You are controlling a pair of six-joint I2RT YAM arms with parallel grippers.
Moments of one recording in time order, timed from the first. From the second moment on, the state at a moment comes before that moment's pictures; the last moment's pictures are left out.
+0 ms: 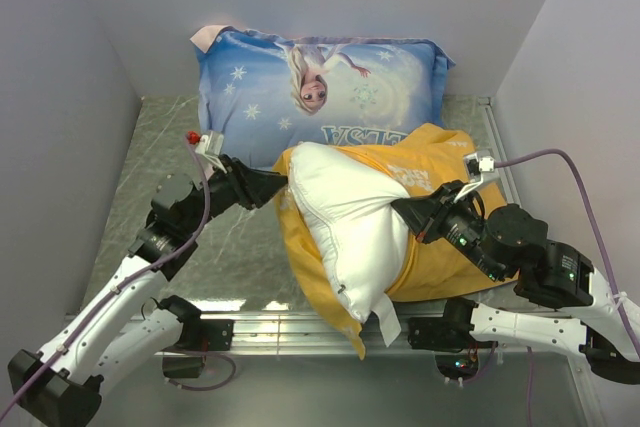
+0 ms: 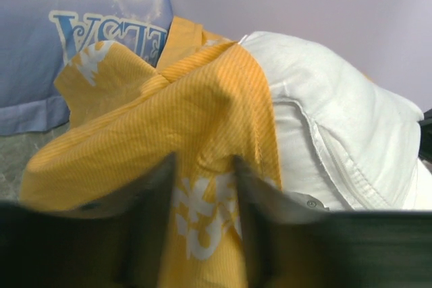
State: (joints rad) left arm -0.49 0.78 0.70 0.12 0.35 -0.71; right arm 1.17 0.64 1.15 -0.67 0.52 0.60
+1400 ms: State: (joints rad) left arm -0.50 0.72 0.67 -0.08 0.03 -0.76; right arm 1.17 0.80 1.26 -0.64 0.53 0.55
